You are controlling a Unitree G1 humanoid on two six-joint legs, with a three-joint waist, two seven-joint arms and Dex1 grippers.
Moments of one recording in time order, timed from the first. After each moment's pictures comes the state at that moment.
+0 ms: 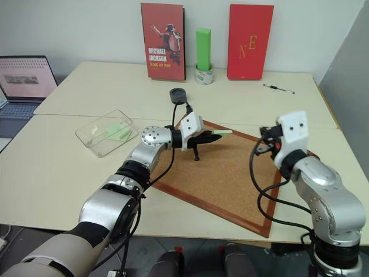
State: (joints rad) left arm -1.02 0.20 -0.15 0.98 0.02 -0.35 -1.03; right arm -0.23 -0.58 -0.18 -0.64 0.32 0.95 0.22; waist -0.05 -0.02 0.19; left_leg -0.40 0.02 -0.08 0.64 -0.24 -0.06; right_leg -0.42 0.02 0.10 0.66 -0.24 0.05
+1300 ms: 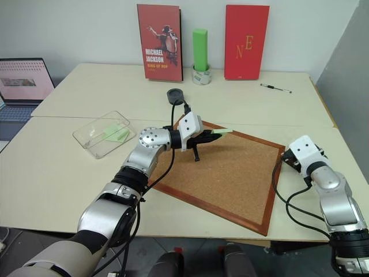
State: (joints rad) left arm -0.93 0.21 -0.15 0.76 0.01 -0.23 -1.00; right arm -0.23 -0.69 -0.09 -0.19 -0.08 0.52 0.29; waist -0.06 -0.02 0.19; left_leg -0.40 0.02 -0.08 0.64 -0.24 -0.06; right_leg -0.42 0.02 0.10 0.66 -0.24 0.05
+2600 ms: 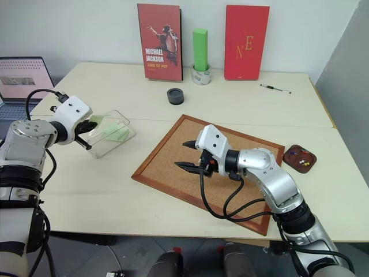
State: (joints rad) left arm -0.87 0.88 -0.04 0.80 0.15 0.17 -0.77; right arm -0.58 -0.40 0.32 -0.31 0.30 0.54 0.79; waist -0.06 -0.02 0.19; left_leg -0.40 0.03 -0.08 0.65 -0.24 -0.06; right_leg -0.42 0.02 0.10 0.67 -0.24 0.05
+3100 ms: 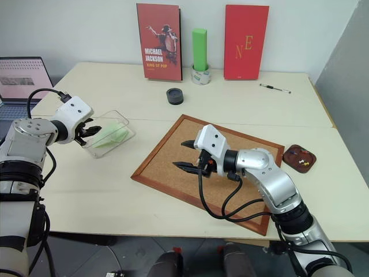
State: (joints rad) left arm -0.91 0.88 -0.08 0.88 0.18 0.12 -0.78; right arm -0.58 -0.39 0.32 -0.31 0.30 0.54 0.78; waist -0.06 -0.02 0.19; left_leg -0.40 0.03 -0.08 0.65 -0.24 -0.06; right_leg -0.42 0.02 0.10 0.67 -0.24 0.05
